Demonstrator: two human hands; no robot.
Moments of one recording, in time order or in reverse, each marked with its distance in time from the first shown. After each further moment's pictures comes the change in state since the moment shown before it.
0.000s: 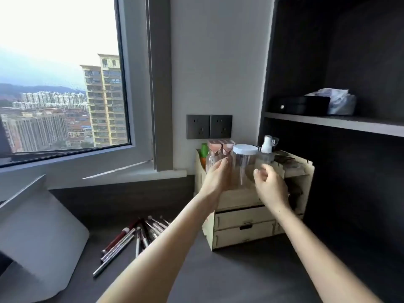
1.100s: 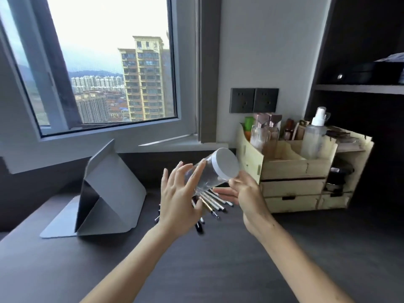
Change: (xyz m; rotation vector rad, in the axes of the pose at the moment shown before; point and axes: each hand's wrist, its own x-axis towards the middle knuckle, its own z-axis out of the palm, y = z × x) left_hand -0.139 -0.051 -0.155 1.203 0.388 0.496; right_hand -0.148 -0.081 0.057 0.823 -0.589 0.194
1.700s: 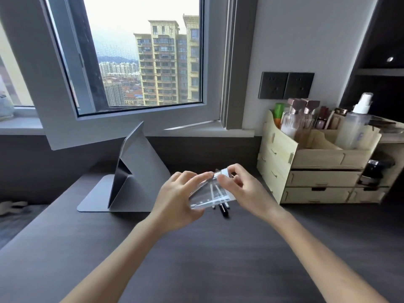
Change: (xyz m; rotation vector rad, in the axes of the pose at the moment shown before) left_hand -0.040 -0.068 -0.041 -0.045 -0.140 0.127; right_hand 0.003 0.031 0.034 -0.644 -0.297 -0.216
